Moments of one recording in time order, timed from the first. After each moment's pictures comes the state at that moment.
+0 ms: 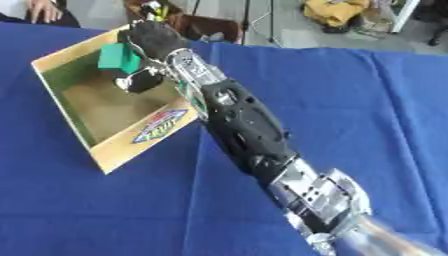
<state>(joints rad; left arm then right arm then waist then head) -0.32 0.13 -0.06 -1.98 0.09 -0.07 0.09 -1.20 -0.31 0.25 -0.89 1.16 -0.14 0.07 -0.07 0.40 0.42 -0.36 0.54</state>
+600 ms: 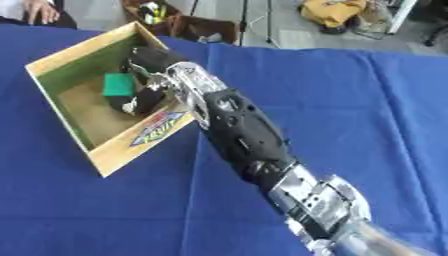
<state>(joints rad) -0.33 0.13 -0.06 -1.98 0.09 -0.07 0.09 -1.19 -0.30 0.27 -0.90 1.01 -0.19 0.32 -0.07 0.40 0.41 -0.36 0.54</state>
